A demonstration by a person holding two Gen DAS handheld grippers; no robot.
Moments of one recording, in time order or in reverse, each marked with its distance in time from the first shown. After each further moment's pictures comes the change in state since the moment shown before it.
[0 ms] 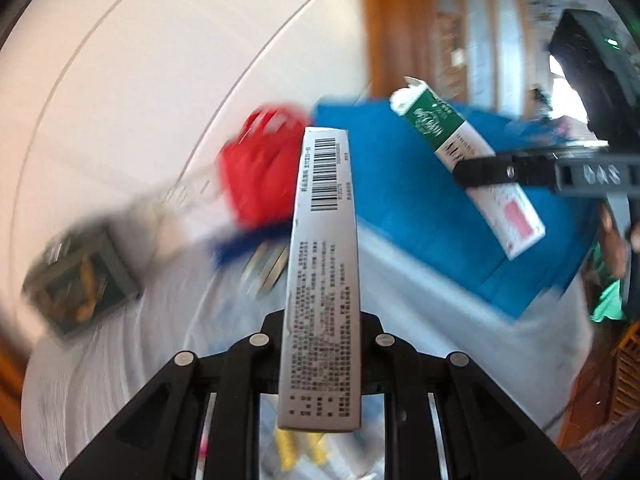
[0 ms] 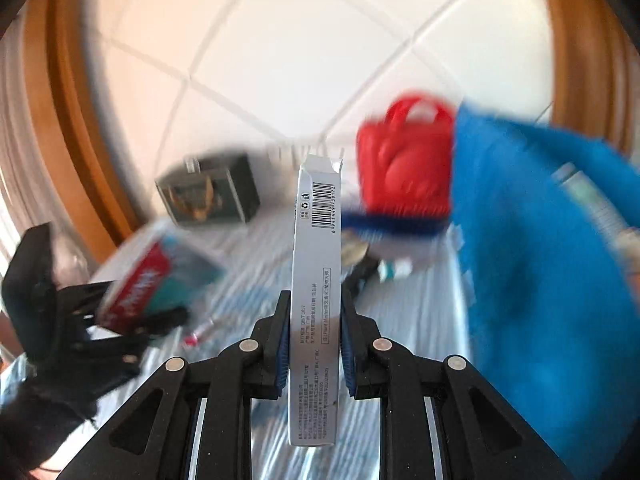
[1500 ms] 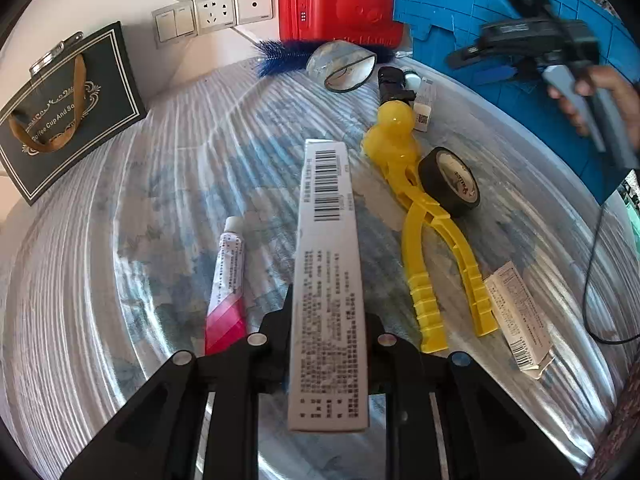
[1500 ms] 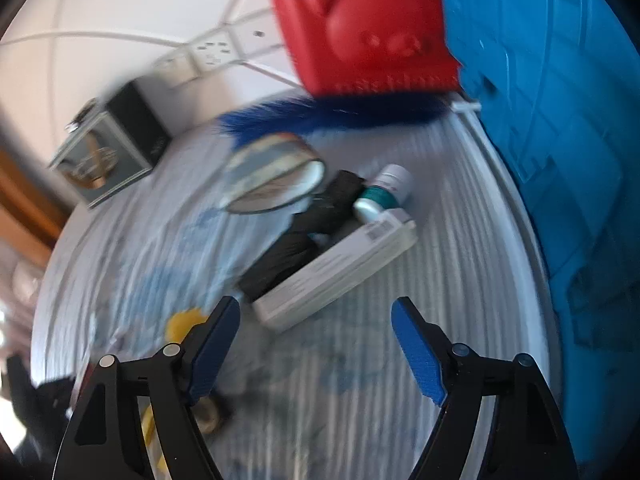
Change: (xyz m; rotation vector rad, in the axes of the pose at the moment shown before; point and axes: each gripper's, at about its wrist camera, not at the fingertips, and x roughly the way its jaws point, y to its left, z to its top) left arm 0.109 0.110 -0.205 -0.142 0.392 0.011; right arm 0.279 -0.081 -0.061 0.239 0.368 -0.094
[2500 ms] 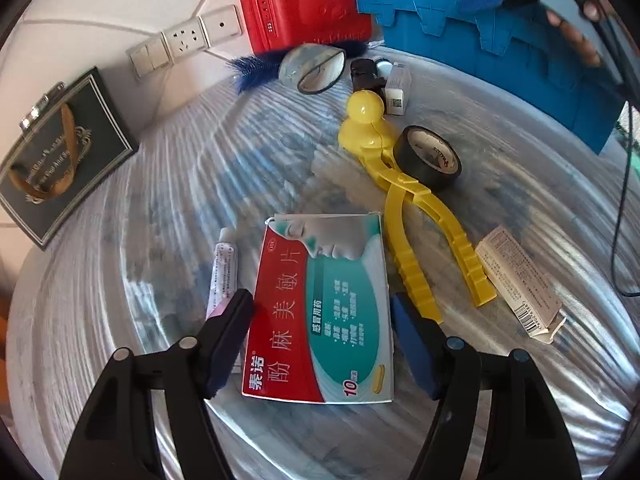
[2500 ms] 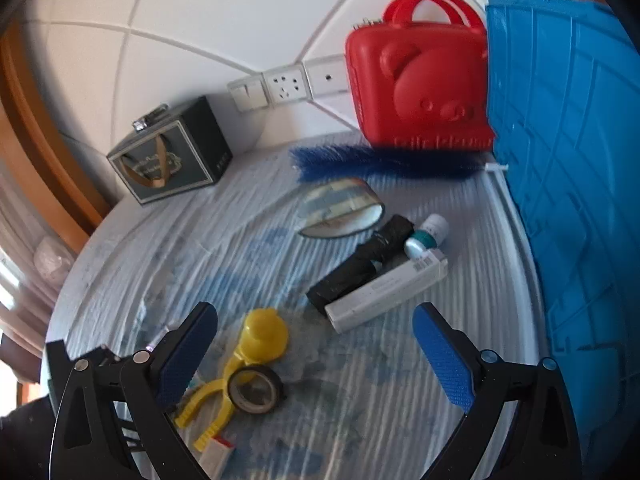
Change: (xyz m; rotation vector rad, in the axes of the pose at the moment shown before) left arm -0.006 -0.015 -0.006 0.160 -0.016 0.055; right arm -0.075 0.045 -0.014 -0.153 -0.114 0.098
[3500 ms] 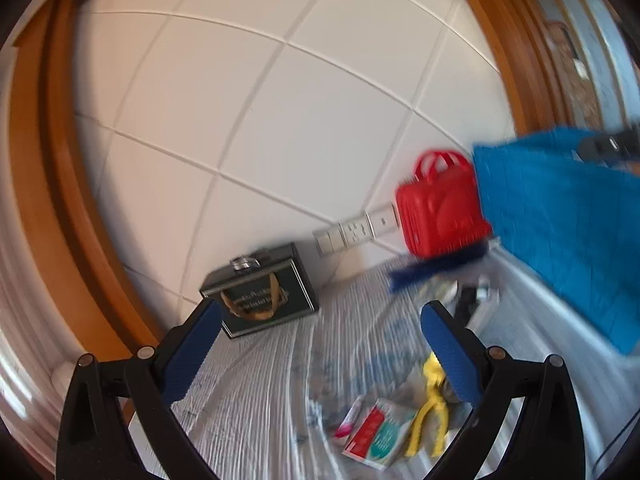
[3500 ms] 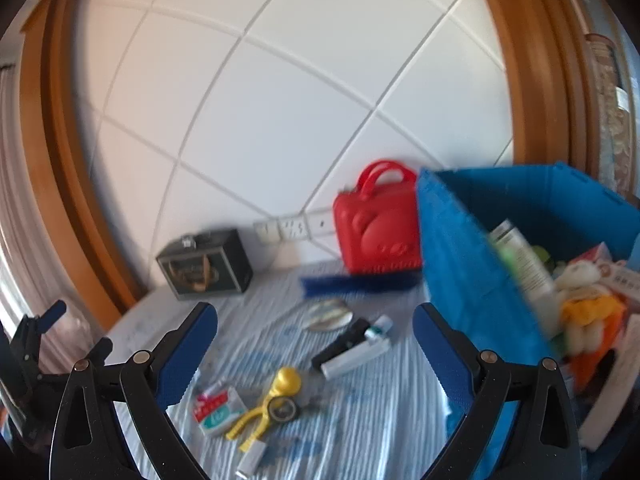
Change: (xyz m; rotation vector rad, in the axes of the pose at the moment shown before) left arm -0.245 -0.064 0.104 -0.182 -0.427 0.608; right arm -0.242 0.027 -0.008 -0.007 -0.392 -0.031
